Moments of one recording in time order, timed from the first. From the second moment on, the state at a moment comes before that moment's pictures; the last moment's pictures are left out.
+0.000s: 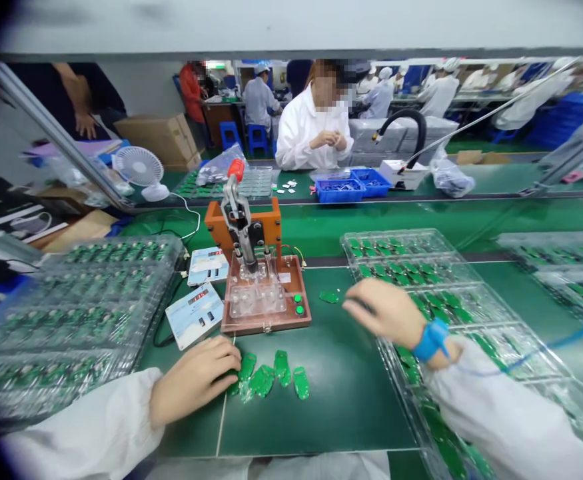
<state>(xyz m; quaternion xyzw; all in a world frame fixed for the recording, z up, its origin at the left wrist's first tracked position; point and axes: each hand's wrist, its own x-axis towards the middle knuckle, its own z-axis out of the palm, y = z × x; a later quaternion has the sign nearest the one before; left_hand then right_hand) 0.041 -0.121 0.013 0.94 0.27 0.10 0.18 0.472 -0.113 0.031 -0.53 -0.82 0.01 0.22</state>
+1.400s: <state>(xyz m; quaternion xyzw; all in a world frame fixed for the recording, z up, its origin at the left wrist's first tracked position) 0.067 -0.040 0.027 0.87 0.36 0.27 0.18 0.328 -0.058 0.025 -0.40 -0.87 0.12 0.25</state>
